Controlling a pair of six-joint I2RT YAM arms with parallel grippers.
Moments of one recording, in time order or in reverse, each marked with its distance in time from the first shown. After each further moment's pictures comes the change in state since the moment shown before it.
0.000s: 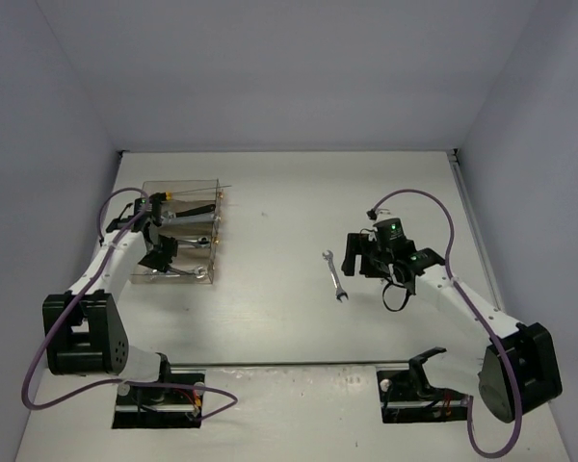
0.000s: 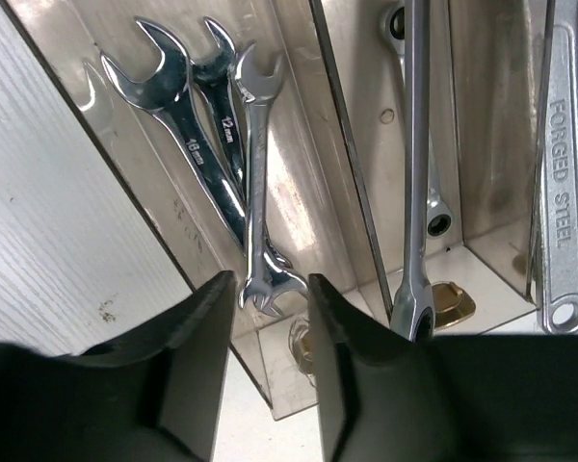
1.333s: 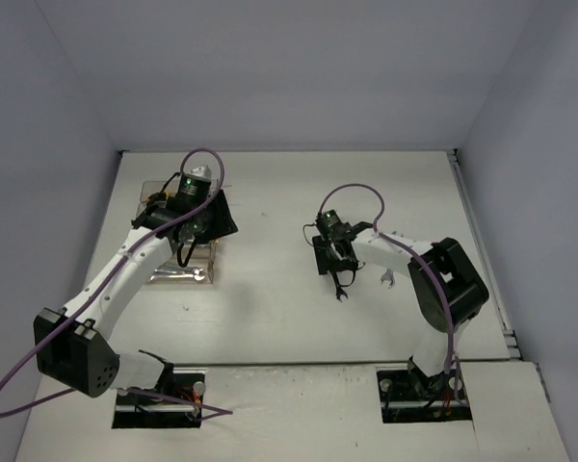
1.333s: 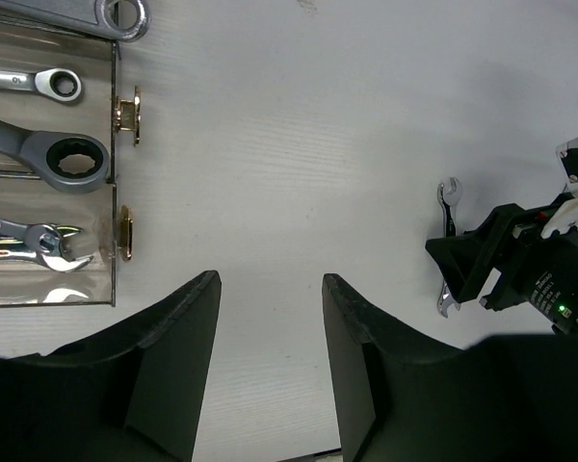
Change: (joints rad) left arm -0.407 -0.079 0.225 0.101 0.176 0.622; right arm 0.197 0.583 0.308 -0.039 0.169 -0.024
